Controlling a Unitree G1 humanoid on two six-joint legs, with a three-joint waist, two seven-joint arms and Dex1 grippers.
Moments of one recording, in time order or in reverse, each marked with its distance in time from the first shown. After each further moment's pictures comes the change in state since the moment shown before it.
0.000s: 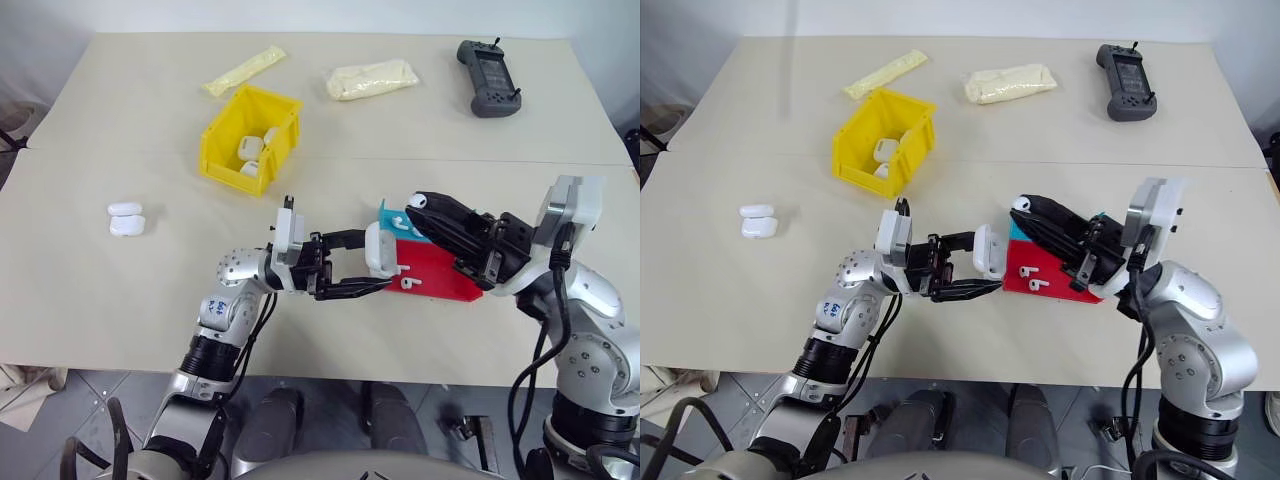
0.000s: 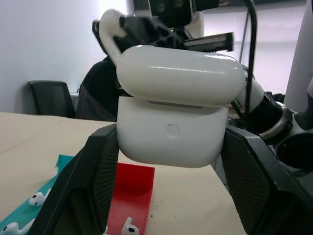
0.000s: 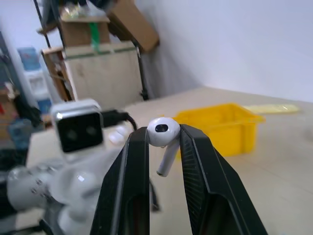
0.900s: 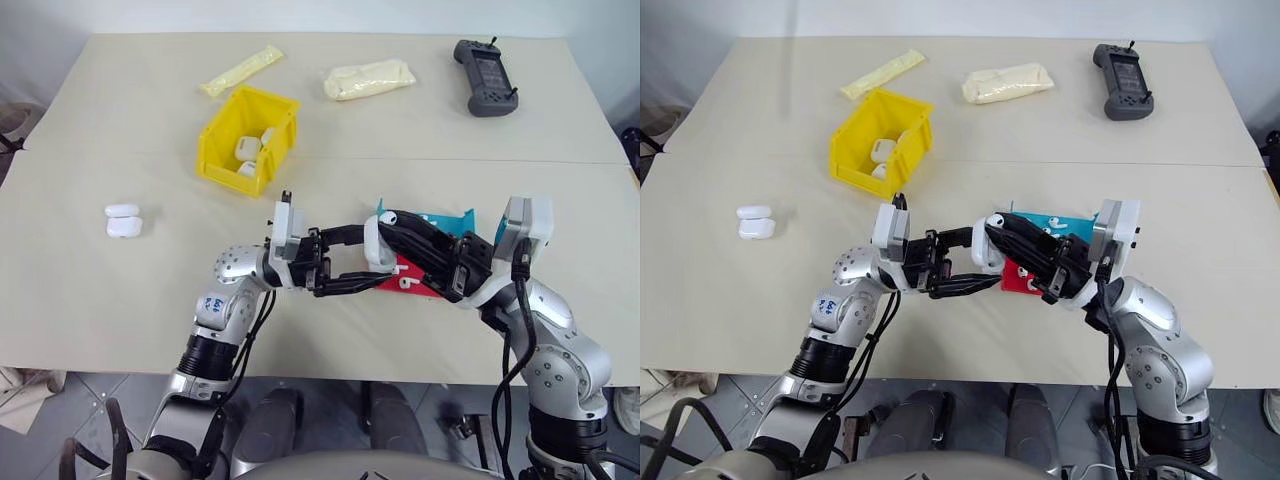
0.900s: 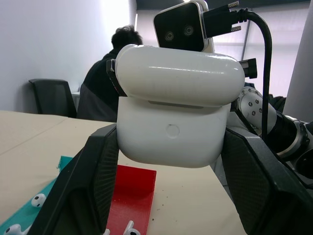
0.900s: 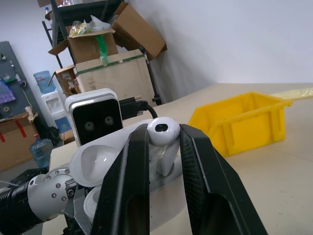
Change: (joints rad) left arm 0.011 0.003 0.020 -0.036 -0.001 0.052 0.027; right arm 0.069 0.023 0.159 0.071 0.018 -0.133 -0.039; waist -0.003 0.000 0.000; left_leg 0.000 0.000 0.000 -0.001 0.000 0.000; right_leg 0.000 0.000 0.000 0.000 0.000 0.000
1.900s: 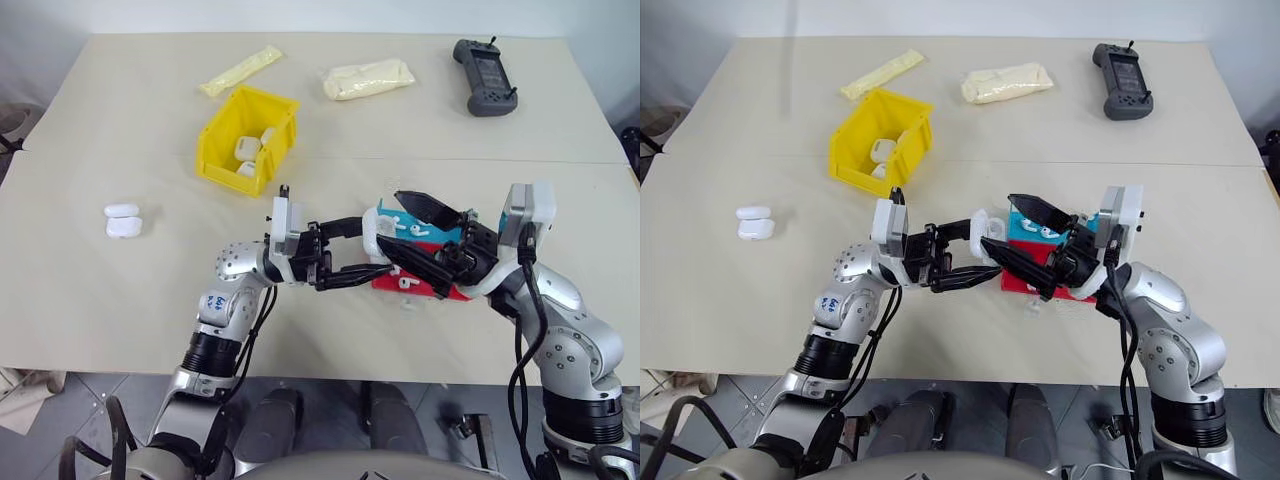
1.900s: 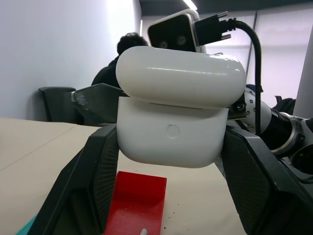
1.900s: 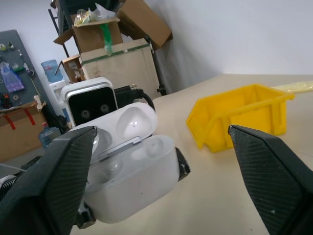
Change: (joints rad) left arm -0.020 -0.034 0.017 0.037 0.010 -0.046 0.009; right arm -0.069 -0.115 -0.011 0.079 0.057 0.024 0.038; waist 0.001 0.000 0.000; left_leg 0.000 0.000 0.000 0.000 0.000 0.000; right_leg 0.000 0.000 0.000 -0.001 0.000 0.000
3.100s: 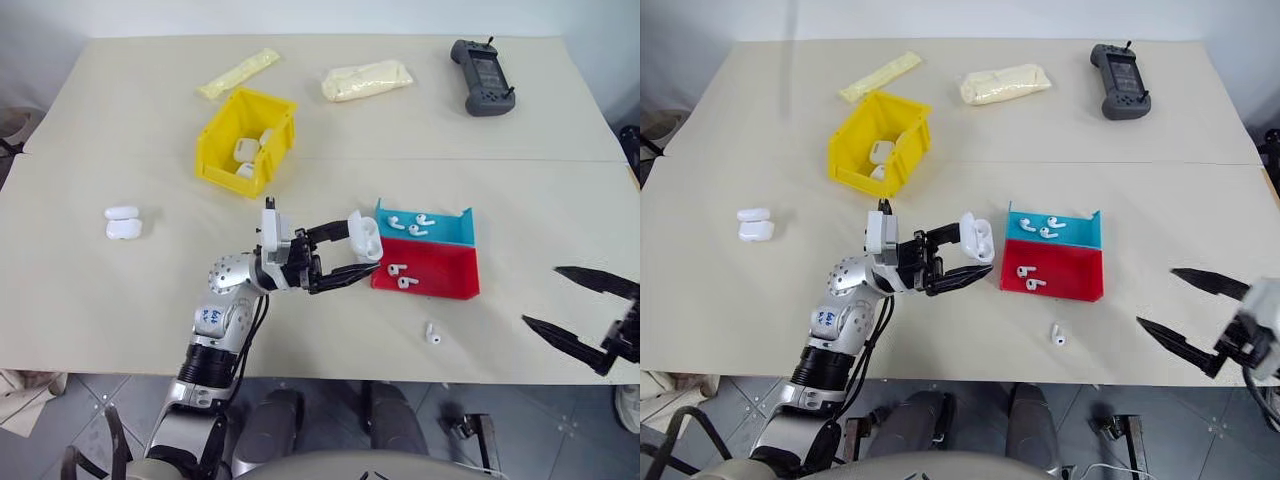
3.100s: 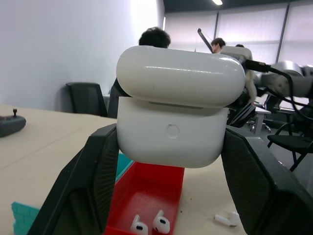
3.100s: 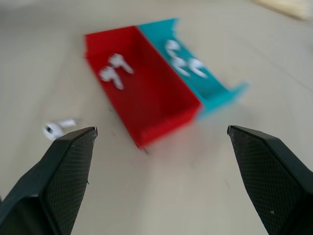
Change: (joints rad) left arm 0.085 0.022 0.019 -0.034 0.025 -0.076 0.048; right arm 0.575 -0.465 -0.499 0.074 -0.291 -0.229 0.328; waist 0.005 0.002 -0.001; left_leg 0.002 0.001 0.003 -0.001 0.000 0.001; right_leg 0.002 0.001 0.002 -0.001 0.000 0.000
